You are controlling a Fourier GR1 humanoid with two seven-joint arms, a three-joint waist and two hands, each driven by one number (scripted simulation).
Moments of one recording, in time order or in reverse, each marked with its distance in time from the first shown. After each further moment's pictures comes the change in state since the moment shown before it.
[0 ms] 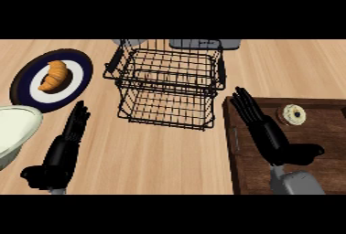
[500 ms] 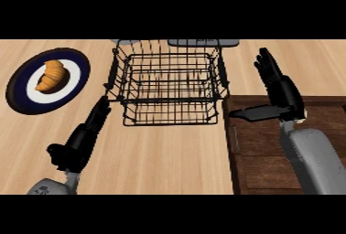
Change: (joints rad) left arm -0.128 -0.047 -0.020 0.164 0.033 -0.177 0.009; right arm -0.294 -0.052 -0.165 0.248 0.109 -0.136 0.049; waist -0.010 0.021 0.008
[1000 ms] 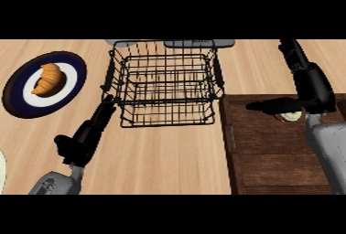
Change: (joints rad) left arm -0.042 -0.035 0.026 0.093 0.008 -0.078 -0.004; right arm -0.023 -0.136 -0.011 -0.088 0.140 -0.020 -0.029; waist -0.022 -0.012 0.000
